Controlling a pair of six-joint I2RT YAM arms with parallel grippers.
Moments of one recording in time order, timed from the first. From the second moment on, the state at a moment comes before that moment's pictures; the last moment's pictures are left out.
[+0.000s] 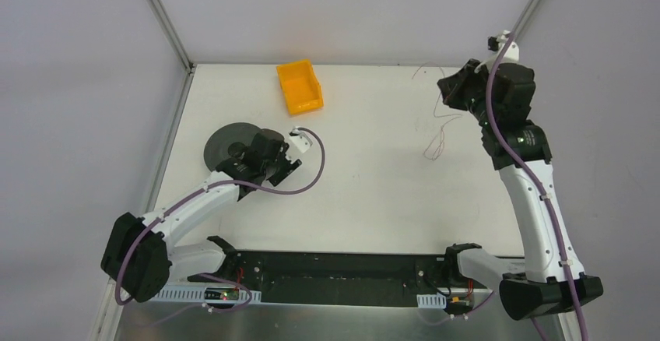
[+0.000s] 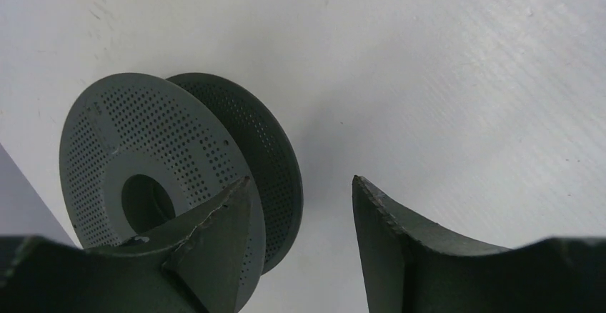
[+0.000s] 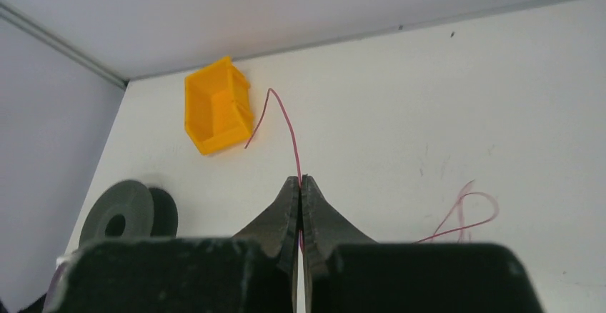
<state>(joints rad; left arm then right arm) -0.58 1.11 0.72 -0.36 -0.17 0.42 0.18 1.13 1.46 -0.56 -0.03 0.37</state>
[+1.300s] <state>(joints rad) -0.62 1.17 1.08 -0.59 -0.32 0.30 0.21 0.83 0.87 -0.34 -0.39 0.41</state>
